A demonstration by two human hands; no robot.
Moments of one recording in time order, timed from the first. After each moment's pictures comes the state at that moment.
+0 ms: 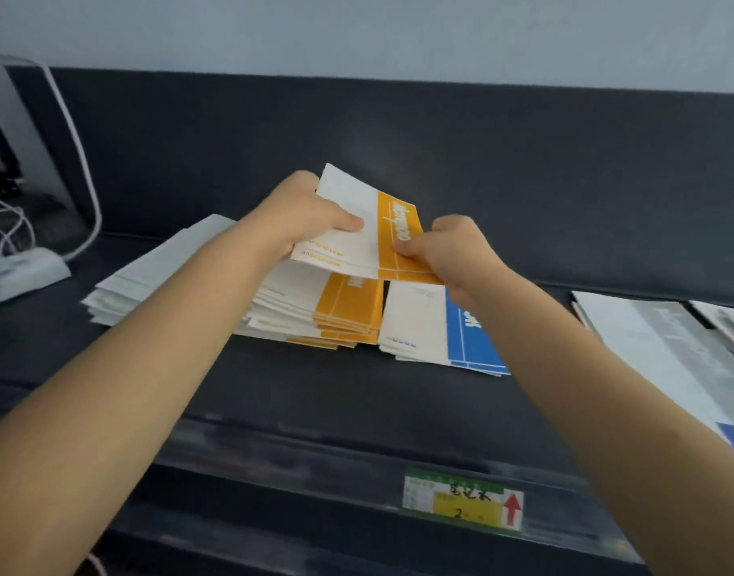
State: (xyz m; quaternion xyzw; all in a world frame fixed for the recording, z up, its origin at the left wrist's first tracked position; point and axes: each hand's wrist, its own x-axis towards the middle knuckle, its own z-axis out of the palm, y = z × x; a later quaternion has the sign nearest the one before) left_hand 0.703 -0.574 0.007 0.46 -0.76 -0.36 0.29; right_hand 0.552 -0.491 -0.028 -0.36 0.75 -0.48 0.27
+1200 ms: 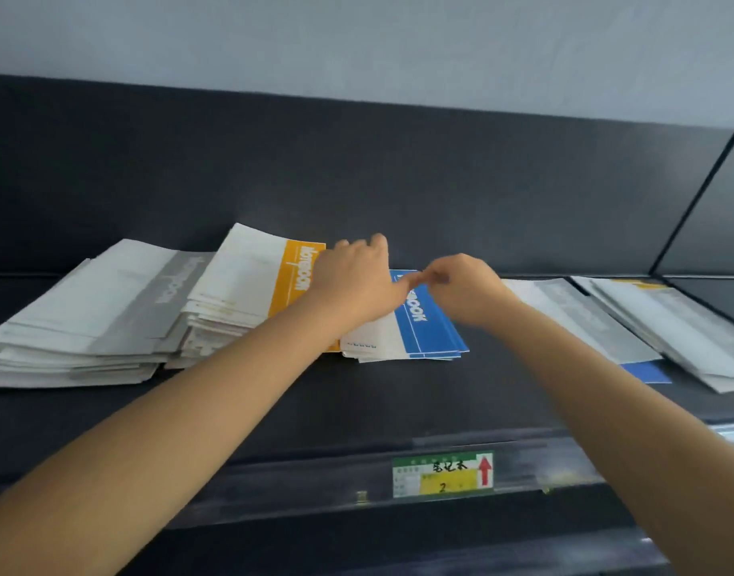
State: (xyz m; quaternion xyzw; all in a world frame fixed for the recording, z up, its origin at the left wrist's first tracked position) left_hand 0.631 -0.519 -0.045 0.29 -0.94 0.05 0.19; right_hand 0.522 -0.417 -0.043 -0.44 0.86 -0.24 0.04
